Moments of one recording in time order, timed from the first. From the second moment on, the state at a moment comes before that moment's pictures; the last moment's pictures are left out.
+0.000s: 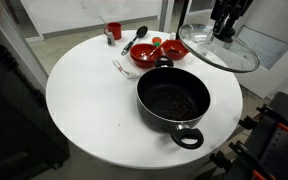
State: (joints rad) arm -0.08 -0.20 -0.10 -2.56 -0.04 2.36 -0.01
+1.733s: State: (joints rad) arm -0.23 0.41 -0.22 -2.24 -0.04 2.45 0.02
